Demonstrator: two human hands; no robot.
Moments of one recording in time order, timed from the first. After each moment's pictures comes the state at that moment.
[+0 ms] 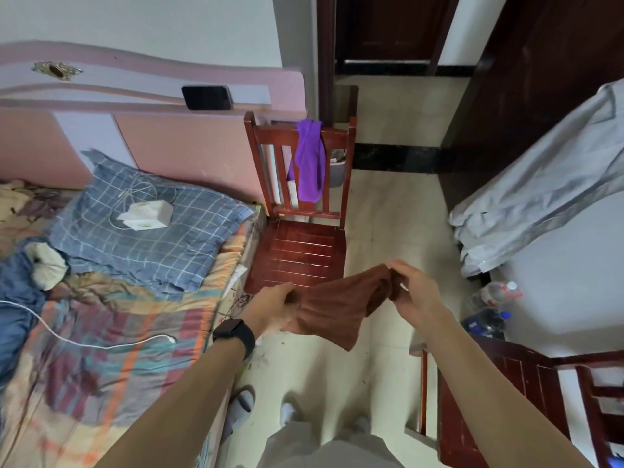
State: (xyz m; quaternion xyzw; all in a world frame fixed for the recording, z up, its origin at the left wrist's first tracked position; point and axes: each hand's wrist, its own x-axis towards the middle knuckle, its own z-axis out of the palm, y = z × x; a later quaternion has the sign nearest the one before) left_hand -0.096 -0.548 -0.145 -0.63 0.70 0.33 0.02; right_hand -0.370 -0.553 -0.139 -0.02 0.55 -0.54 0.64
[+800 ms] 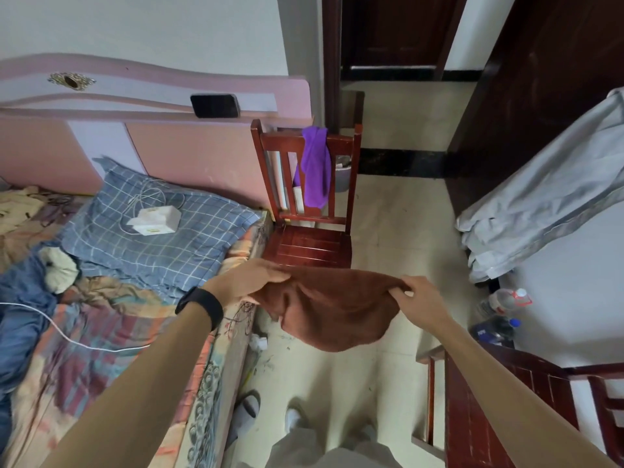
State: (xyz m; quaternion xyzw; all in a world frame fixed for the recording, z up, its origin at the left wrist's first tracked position) left_hand -0.066 -0.593 -0.075 -0.64 0.51 0.57 -0.08; right_hand -0.395 -0.549 -0.165 -0.58 0.72 -0.16 0.33
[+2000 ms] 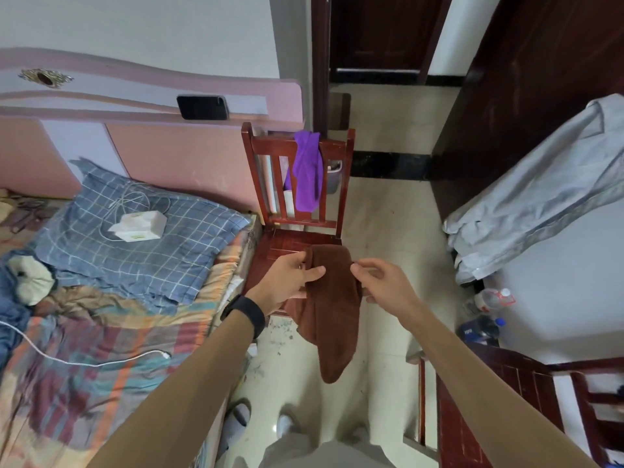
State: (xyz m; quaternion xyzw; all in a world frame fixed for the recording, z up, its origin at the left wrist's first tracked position) left_hand -0.122 -0.603 -0.091 -0.56 0.43 0.67 -0.25; right_hand -0.331 -0.571 -0.112 -0.47 0.66 -0.29 0.51
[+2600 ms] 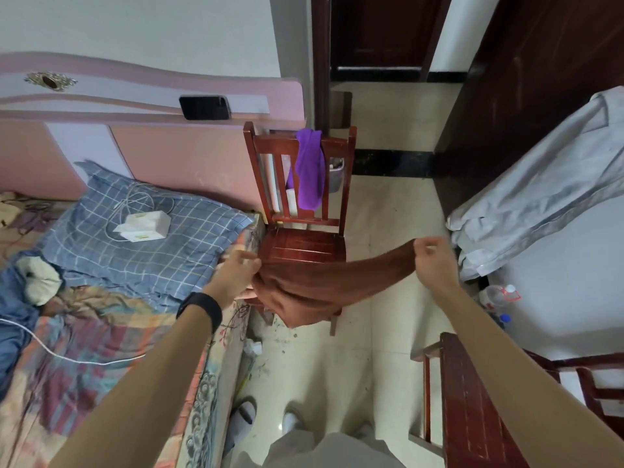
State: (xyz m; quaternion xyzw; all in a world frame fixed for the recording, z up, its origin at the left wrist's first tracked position) left_hand -0.046 -0.611 -0.100 -0.71 0.41 0.52 -0.23; right_hand -0.392 -0.602 -0.126 -0.35 0.79 -0.37 0.34
